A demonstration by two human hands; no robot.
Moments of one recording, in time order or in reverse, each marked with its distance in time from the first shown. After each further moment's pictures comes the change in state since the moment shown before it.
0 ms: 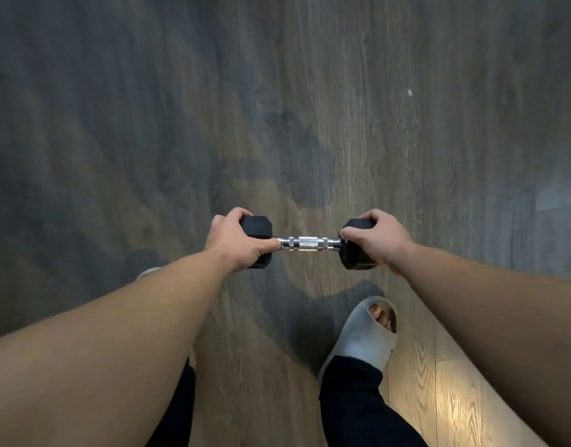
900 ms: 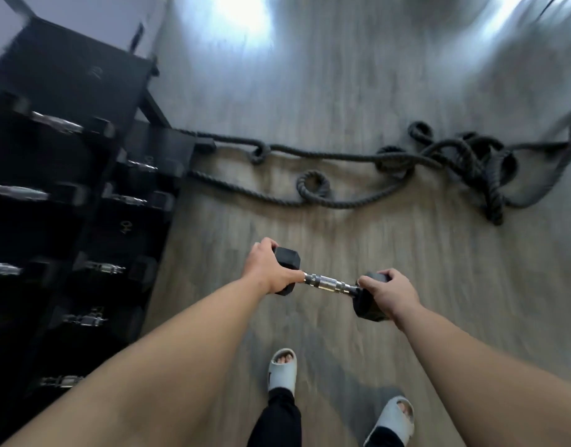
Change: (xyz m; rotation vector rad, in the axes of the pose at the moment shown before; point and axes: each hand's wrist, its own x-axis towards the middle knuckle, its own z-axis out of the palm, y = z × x) left_hand -0.446 0.101 -0.477 -0.038 0.391 0.289; right_hand -0.526 -0.372 -0.097 0.225 0.204 -0.237
